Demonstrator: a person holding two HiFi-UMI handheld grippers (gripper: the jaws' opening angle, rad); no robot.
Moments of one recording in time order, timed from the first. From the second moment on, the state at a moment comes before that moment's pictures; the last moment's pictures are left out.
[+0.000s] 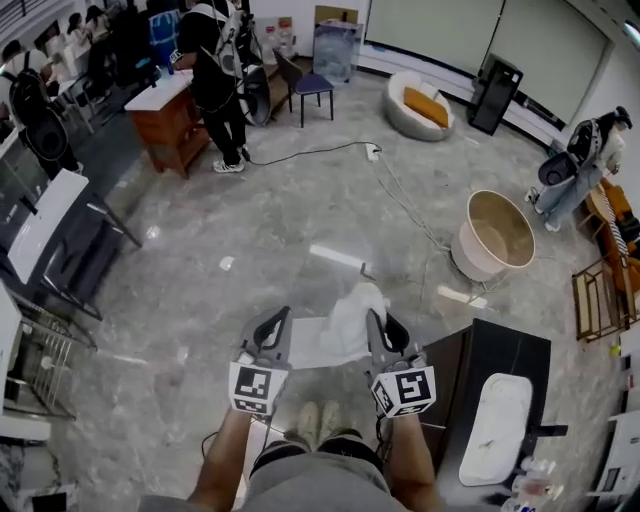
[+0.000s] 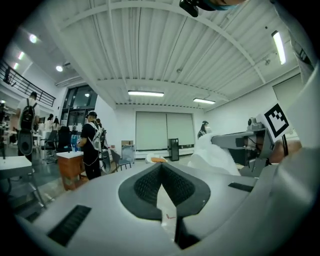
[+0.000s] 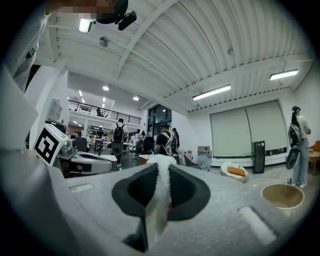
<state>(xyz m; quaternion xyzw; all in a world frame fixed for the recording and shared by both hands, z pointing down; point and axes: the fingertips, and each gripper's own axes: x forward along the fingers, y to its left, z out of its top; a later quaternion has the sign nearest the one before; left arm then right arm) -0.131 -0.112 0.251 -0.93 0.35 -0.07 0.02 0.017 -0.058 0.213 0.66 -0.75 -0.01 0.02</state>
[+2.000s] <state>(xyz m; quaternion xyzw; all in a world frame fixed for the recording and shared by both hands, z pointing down) -0.233 -0.229 0.927 -0.83 0.47 -0.22 -0.22 -0.105 -0.239 0.960 0.50 -0.82 0.20 0.20</state>
